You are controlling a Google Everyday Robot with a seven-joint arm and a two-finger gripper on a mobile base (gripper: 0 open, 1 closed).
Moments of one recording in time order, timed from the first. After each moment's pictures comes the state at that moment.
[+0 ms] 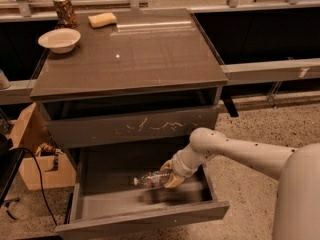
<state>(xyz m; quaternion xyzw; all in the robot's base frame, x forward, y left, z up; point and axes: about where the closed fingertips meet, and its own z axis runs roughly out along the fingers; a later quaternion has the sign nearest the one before) 0.546 -0.046 0.433 -0.75 0.60 0.19 0.20</state>
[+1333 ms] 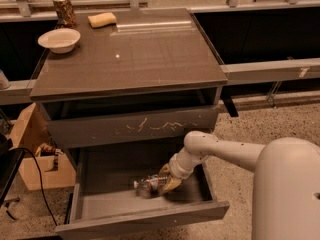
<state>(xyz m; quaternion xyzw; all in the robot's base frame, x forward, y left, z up) 0.557 -0.039 0.386 -0.75 0.61 0.21 0.17</state>
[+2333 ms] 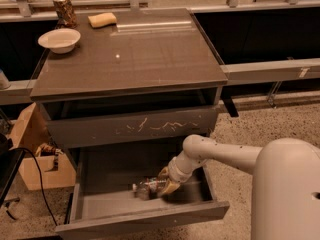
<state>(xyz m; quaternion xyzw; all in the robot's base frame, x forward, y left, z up) 0.548 -0.034 0.375 -0.74 0.61 0.21 0.16</state>
